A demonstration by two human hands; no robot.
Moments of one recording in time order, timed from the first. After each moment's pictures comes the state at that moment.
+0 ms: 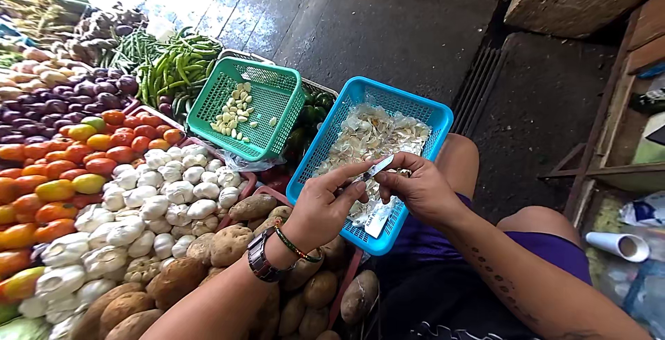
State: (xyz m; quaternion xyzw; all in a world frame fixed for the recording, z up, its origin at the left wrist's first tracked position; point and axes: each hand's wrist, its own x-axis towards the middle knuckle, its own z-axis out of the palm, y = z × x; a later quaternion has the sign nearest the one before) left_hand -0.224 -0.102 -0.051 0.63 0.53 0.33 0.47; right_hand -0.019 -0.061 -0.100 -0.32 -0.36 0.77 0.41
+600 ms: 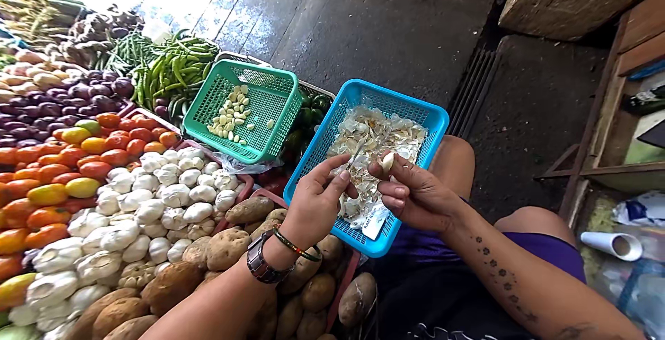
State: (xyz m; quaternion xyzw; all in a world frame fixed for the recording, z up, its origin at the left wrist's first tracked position) left_hand -0.220 -0.100 -0.049 0.47 0.61 0.34 0.54; right_hand -0.010 -0.055 -0.105 -0.07 -0.10 0.93 0.34
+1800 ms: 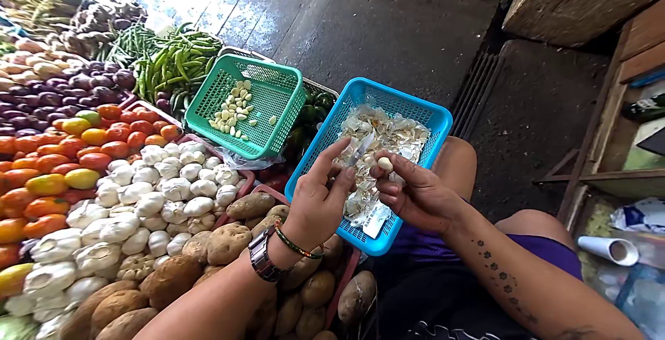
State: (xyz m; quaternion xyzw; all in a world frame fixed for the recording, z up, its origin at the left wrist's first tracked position) left_hand -0.222 -0.104 -0.054 0.62 0.57 0.38 0.39; right_hand -0.016 -0.057 -0.098 -0.16 -0.13 0.92 0.34
